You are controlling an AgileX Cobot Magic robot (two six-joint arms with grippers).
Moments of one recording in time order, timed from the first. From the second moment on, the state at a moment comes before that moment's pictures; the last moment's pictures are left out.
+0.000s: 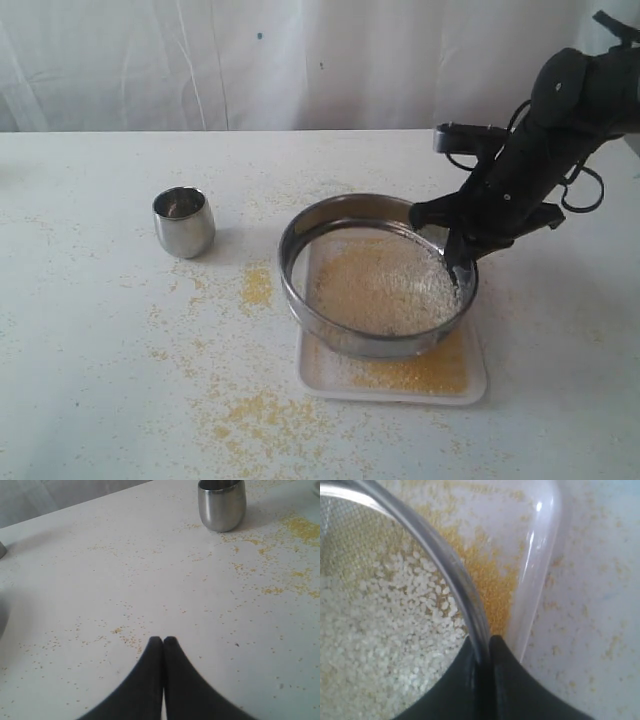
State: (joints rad) left arm 0.03 0.00 0.02 -0.05 0.40 0.27; right arm 0.20 1.91 -1.33 0.29 0.84 -0.21
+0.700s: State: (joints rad) left arm 0.03 0.00 0.02 -0.05 0.40 0.27; right arm 0.19 1.93 -1.32 0.28 0.76 -0.24
